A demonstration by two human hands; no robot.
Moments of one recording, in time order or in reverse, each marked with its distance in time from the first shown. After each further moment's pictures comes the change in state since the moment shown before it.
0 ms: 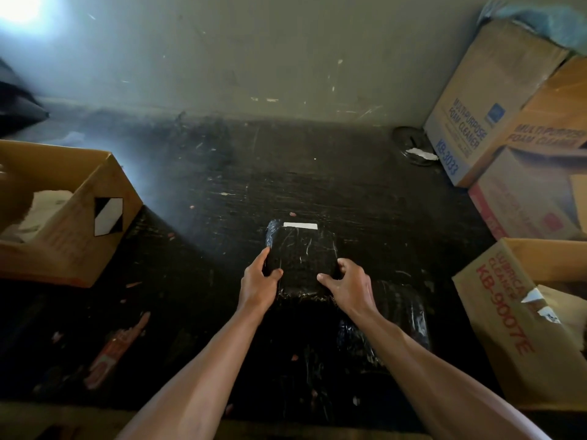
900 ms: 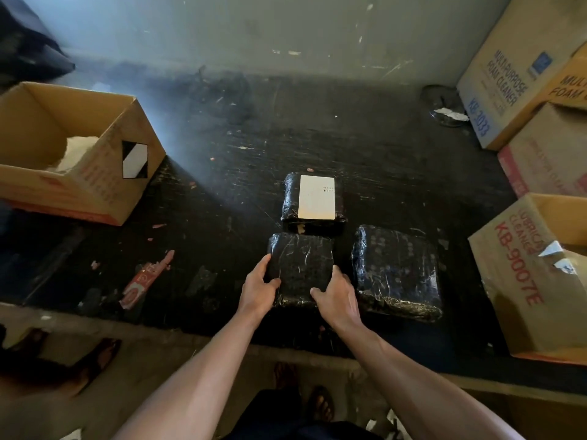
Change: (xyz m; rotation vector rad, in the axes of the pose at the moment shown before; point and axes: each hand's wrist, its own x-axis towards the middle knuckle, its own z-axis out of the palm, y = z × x) left_hand -0.077 -0.107 -0.012 0.003 -0.064 -0.153; right_hand -0.100 0.047 0.069 -0.129 -0.116 0.051
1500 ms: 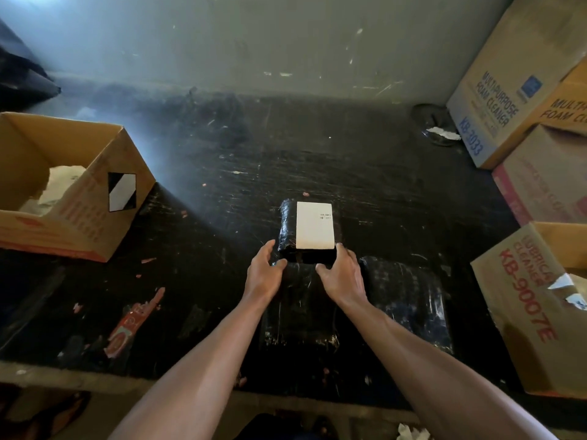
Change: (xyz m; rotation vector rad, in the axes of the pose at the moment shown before) left_hand 0.074 0.078 -0.002 0.032 0.049 0.112; right_hand 0.084 -0.057 -0.041 -0.003 0.111 -0.062
